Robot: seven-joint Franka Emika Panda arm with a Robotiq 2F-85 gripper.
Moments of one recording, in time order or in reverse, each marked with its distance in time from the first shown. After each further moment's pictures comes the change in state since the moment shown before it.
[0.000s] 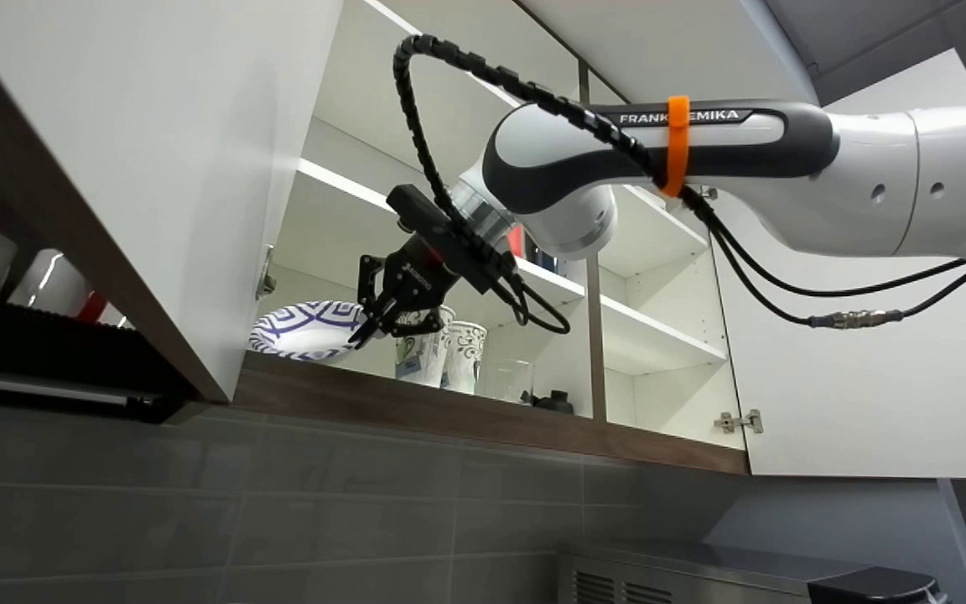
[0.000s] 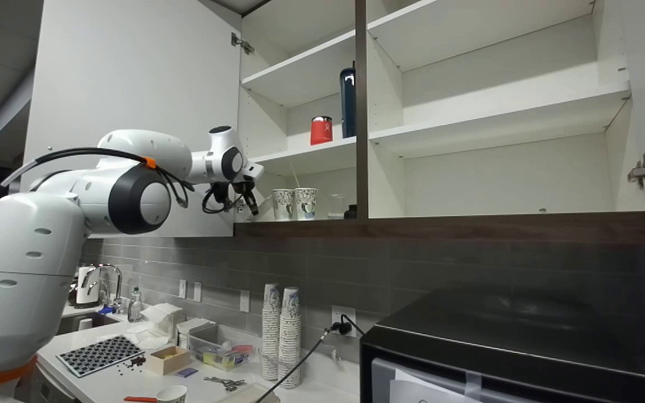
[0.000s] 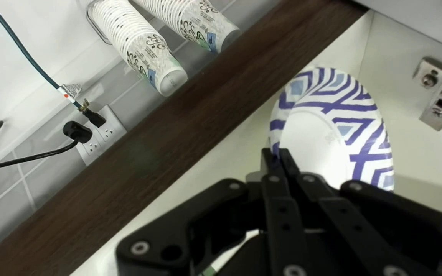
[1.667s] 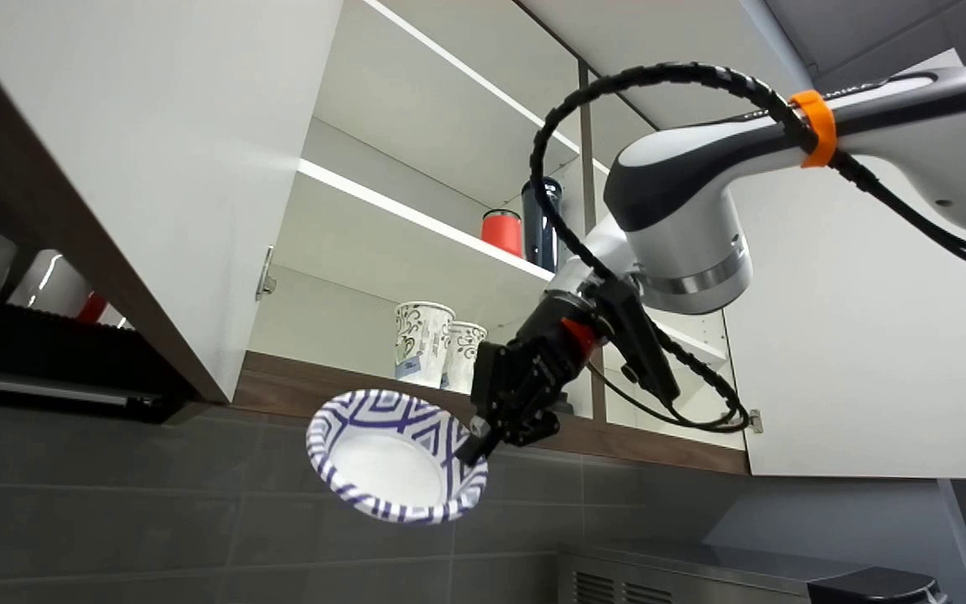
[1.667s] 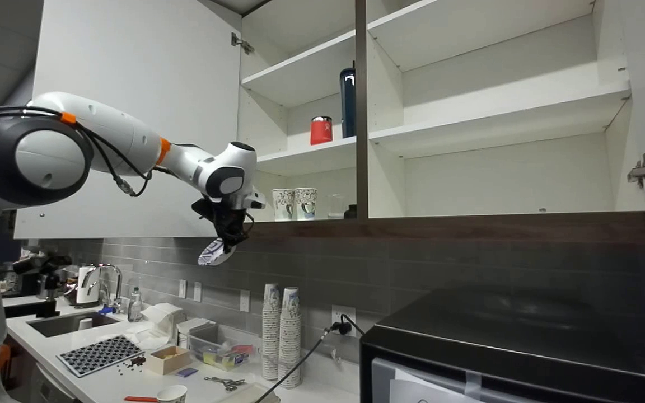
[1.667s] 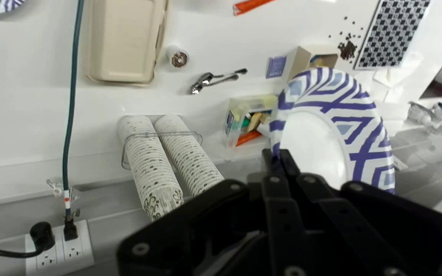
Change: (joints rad) arm -0.061 -0.416 -0.130 -0.640 0.602 -0.205 -1.048
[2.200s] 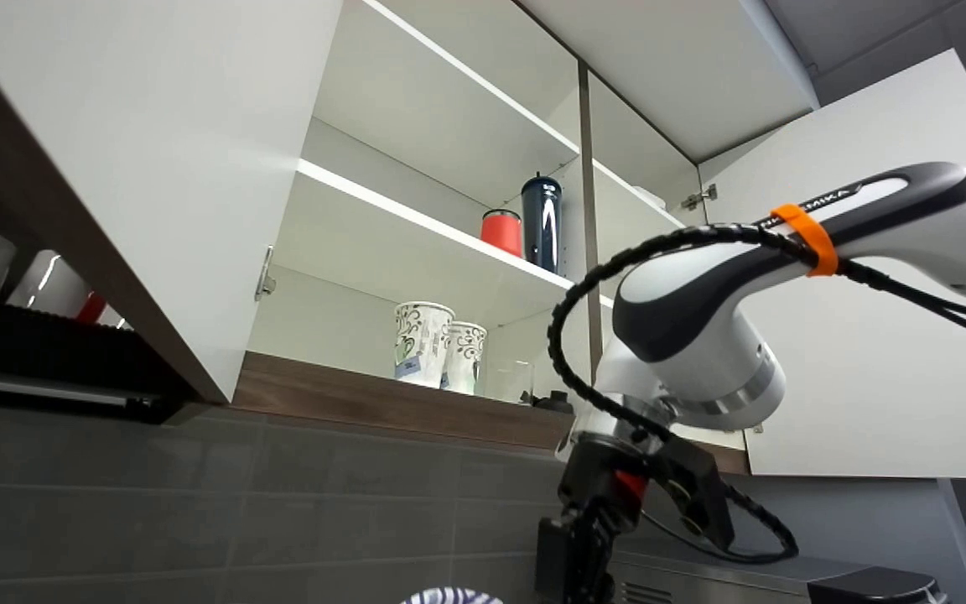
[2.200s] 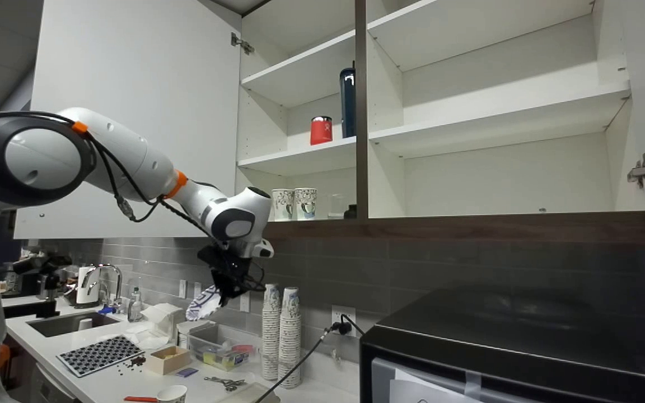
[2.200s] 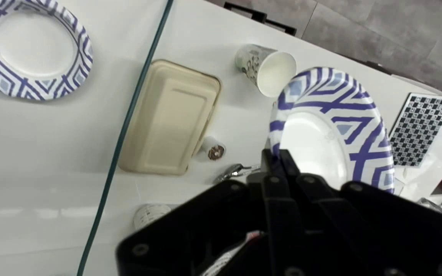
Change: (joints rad) arm -0.001 -0.005 -0.076 -0.281 0.026 -0.011 -0.304
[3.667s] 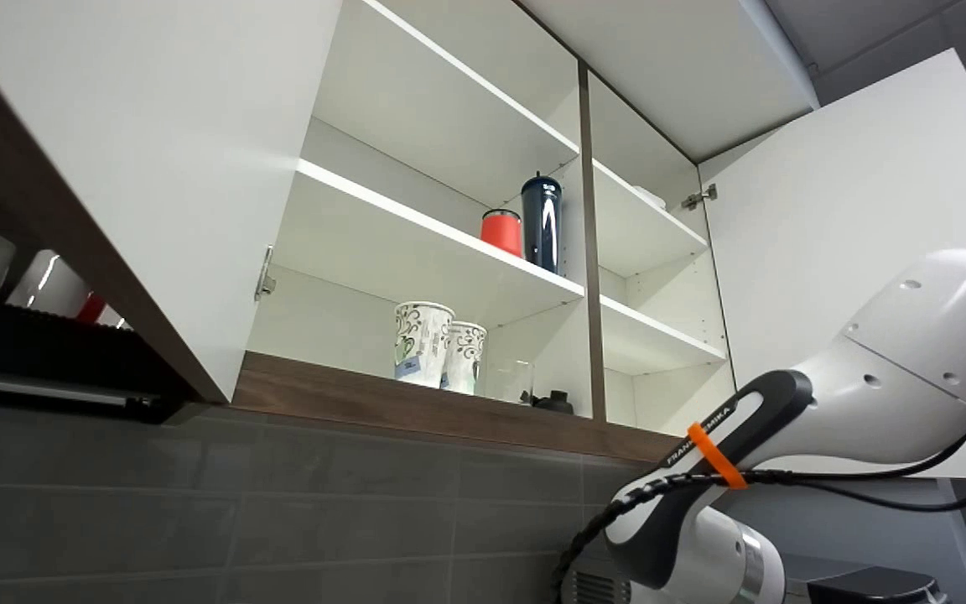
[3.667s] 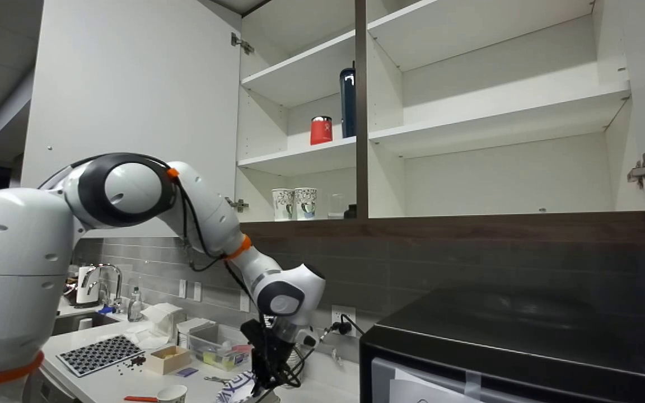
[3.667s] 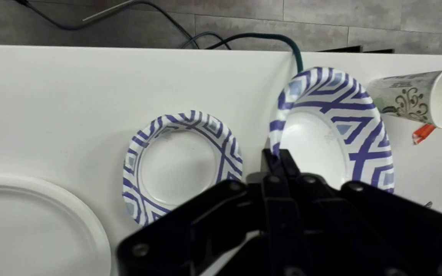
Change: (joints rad) arm -0.167 0.370 -0.088 -0.036 -0.011 0.054 -0.038
